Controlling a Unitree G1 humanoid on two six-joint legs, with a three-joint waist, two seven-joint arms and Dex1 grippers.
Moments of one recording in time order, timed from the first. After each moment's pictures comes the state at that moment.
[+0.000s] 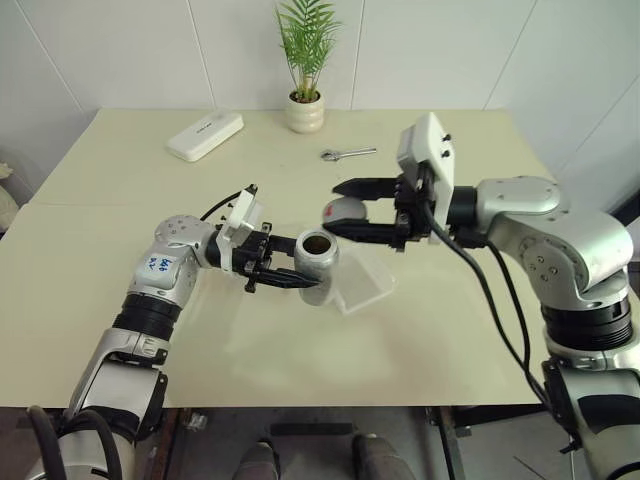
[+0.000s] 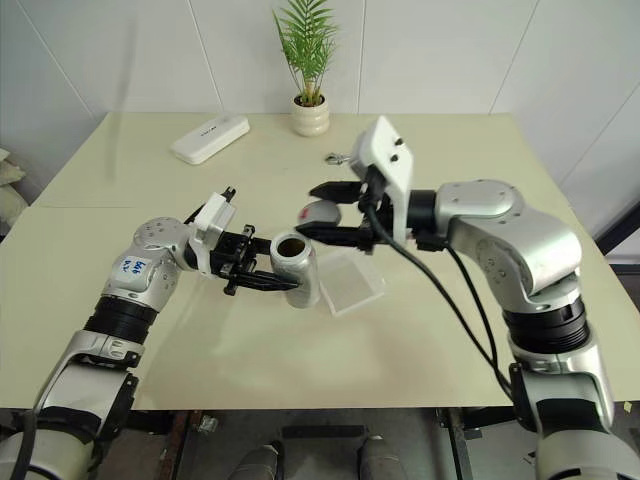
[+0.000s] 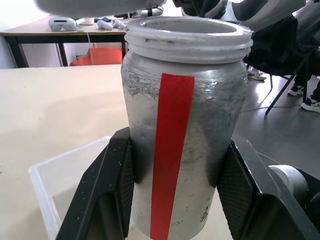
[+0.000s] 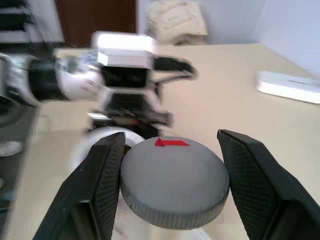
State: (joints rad) left arm -0.88 0.56 -0.16 0.44 -0.55 0.15 -1.50; right arm -0.94 -0.67 0.08 -0.24 0.60 0.82 0.85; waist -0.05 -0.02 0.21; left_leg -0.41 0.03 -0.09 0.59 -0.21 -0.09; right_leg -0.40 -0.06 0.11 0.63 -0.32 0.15
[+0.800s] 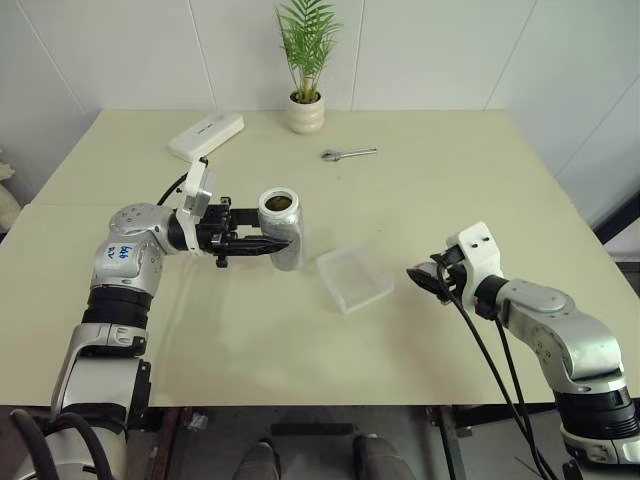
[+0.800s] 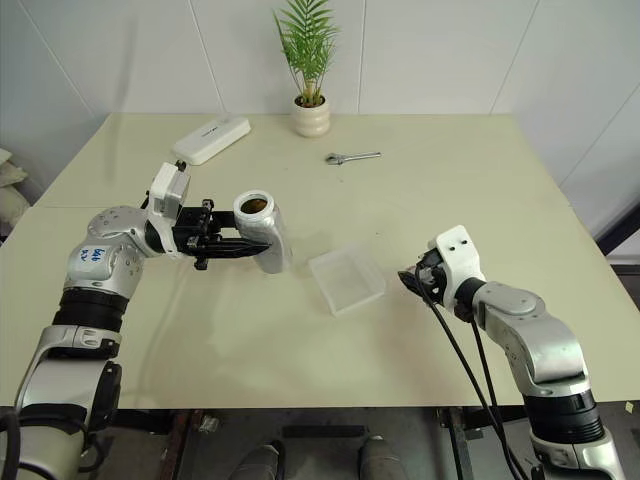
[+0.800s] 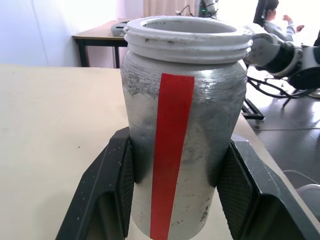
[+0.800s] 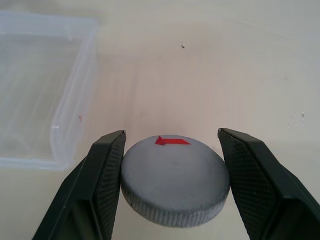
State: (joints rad) left arm -0.91 0.59 0.02 0.54 -0.50 0.17 -1.45; right arm -0.36 -0.60 -0.07 -0.28 0.36 0.83 0.43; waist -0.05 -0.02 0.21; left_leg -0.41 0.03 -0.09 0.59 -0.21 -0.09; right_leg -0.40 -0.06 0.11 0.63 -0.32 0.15
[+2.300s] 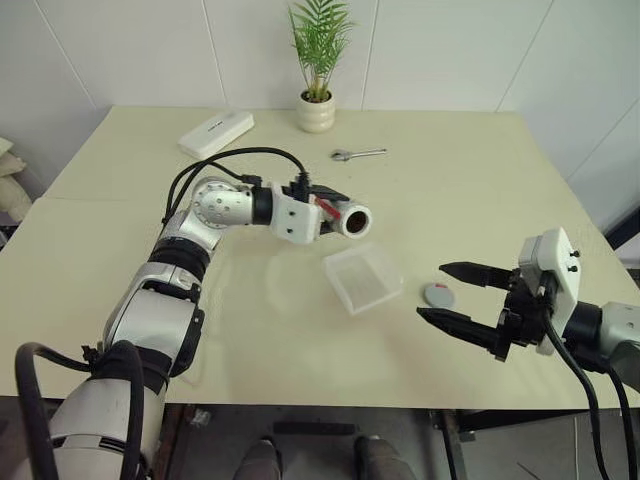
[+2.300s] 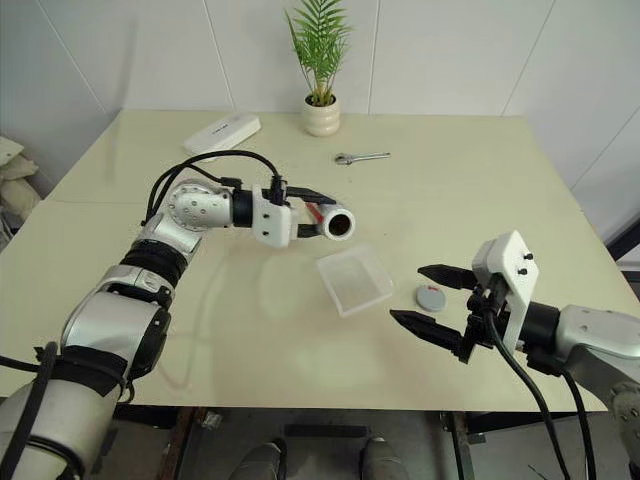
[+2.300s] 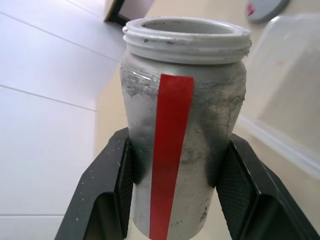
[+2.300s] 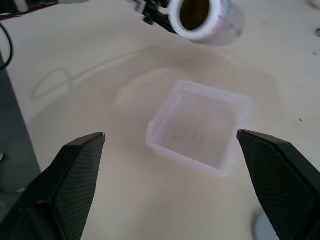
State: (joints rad) left arm -1.32 0.44 -0.32 1.12 0.51 -1.04 -0.55; right arm -0.11 -0.86 -0.49 -0.73 0.99 0.95 0.70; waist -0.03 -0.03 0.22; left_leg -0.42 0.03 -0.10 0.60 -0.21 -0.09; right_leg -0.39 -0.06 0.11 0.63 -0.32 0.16
